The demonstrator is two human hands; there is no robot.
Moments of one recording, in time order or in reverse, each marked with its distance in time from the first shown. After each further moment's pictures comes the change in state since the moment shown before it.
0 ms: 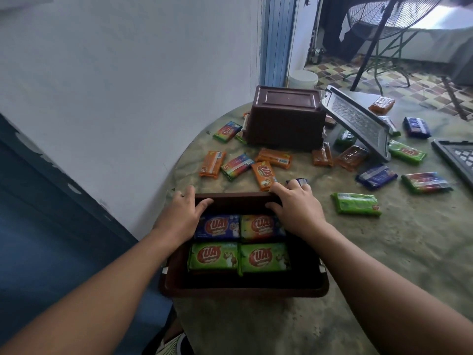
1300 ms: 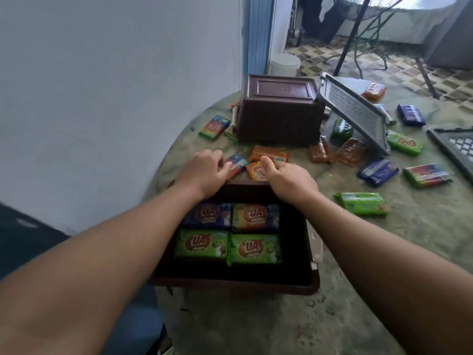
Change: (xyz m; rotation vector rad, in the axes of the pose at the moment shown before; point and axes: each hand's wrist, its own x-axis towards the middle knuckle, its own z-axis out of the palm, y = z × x) left_hand 0.129 0.065 -0.015 0.029 0.023 0.341; right_hand 0.090 -0.021 -0.019 0.247 -0.070 0.355
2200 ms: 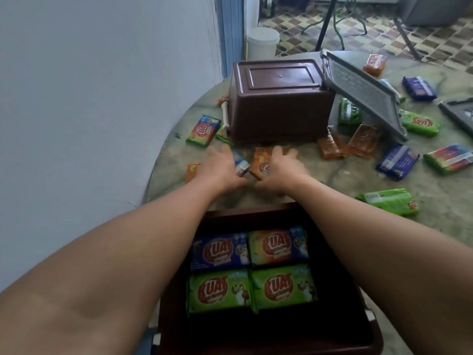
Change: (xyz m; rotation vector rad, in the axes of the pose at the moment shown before) left_hand 0.103 -0.005 0.048 0.092 -0.273 -0.063; right_hand 0.093 -0.023 0.033 -0.175 -0.047 0.096
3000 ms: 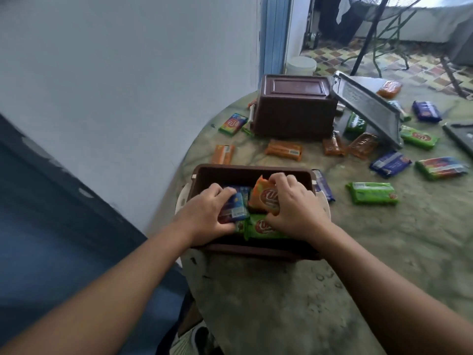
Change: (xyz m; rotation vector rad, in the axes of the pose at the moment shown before) left_hand -0.254 -0.030 0.016 -0.088 0.110 0.225; right_hand -0.198 0.053 0.014 -0.025 0.144 -0.495
